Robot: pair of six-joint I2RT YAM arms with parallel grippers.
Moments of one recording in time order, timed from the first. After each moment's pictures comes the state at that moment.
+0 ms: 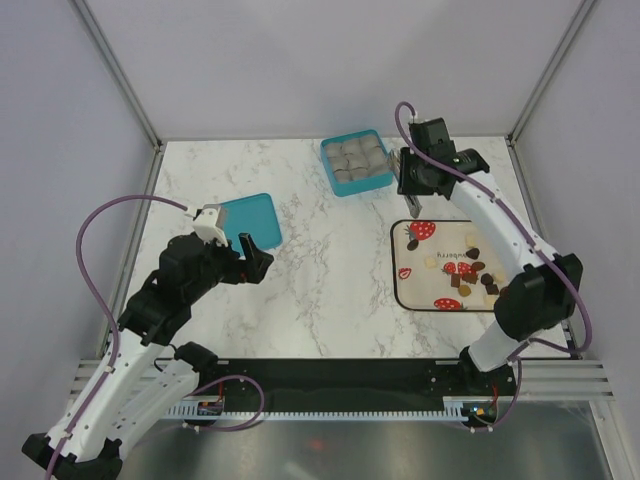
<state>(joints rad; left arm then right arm) -0.48 0.63 0.79 -0.58 0.01 -0.39 0.35 1.60 1.56 -0.83 0.13 0.33</state>
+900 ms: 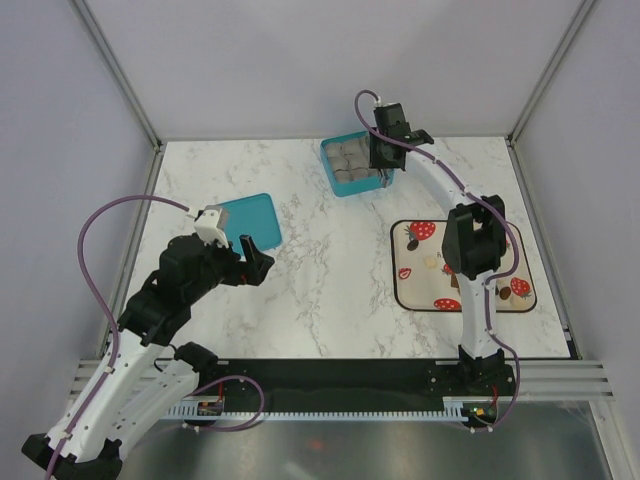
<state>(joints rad) -0.48 0.63 0.79 -0.60 0.03 -0.38 0.35 2.19 2.03 -0.62 0.17 0.26</state>
